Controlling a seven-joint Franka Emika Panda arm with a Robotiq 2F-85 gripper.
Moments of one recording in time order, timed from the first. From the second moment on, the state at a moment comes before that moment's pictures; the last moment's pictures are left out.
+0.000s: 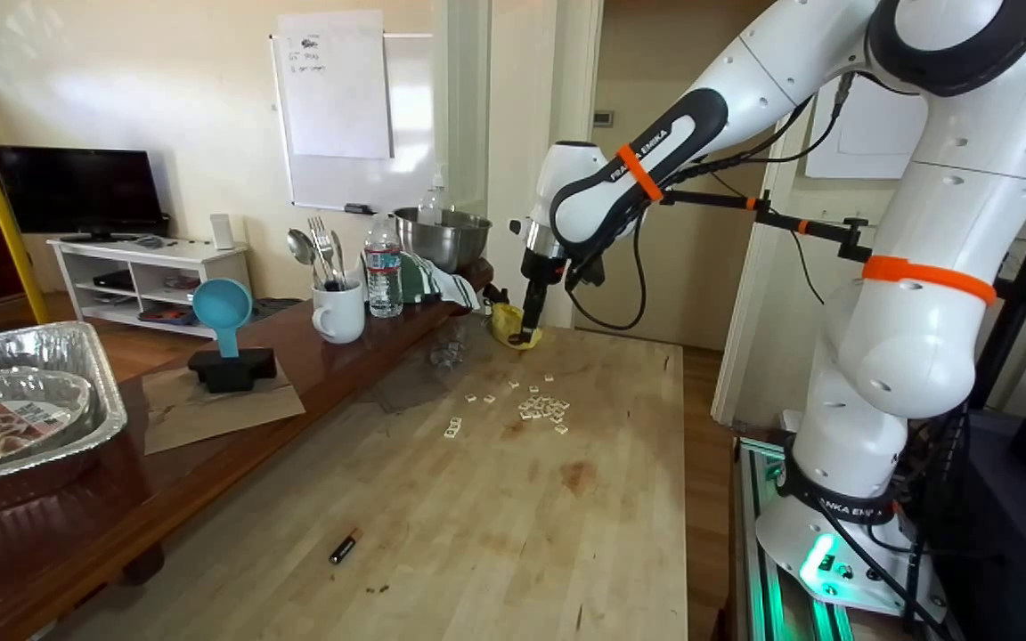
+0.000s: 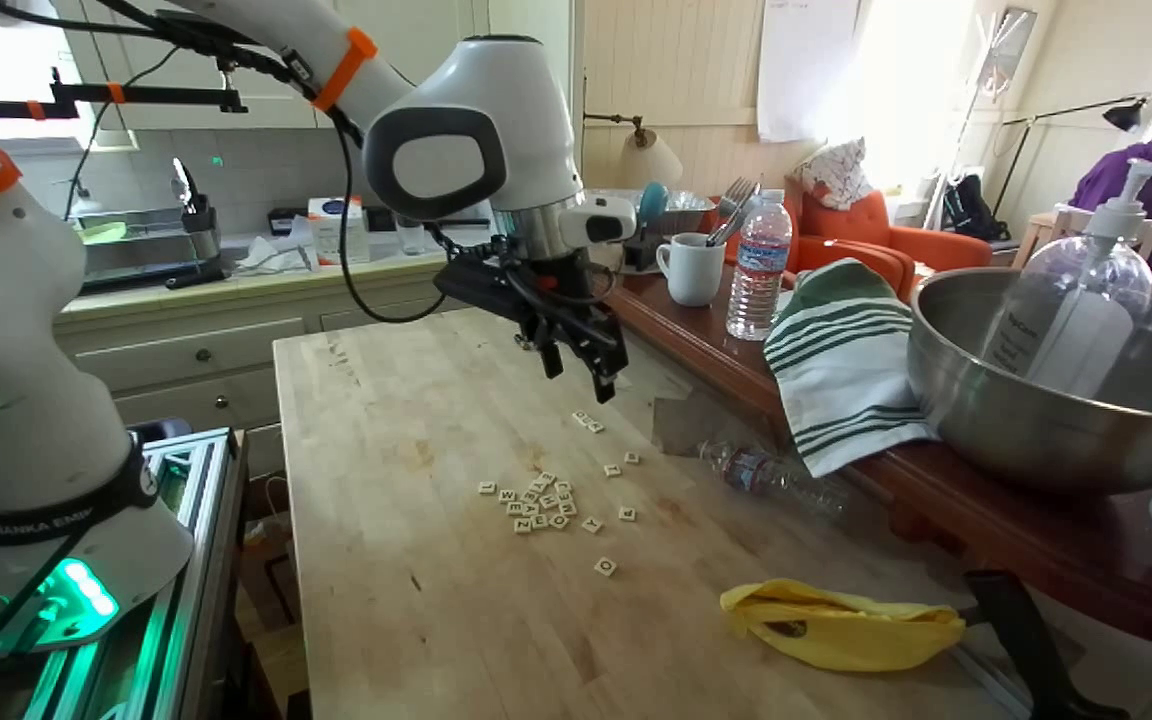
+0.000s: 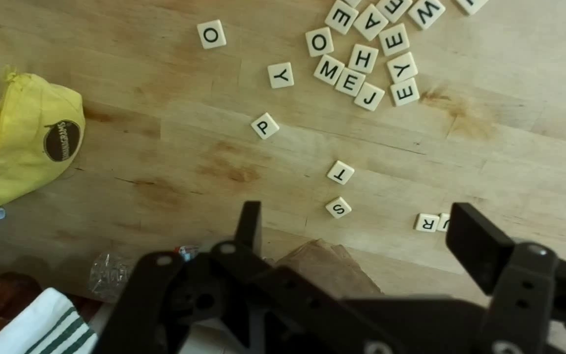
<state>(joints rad) -0.02 -0.13 -0.23 -2.49 -0.07 2.60 -0.51</state>
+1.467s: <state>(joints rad) -0.21 0.37 0.04 -2.20 0.05 2.79 -0.74</state>
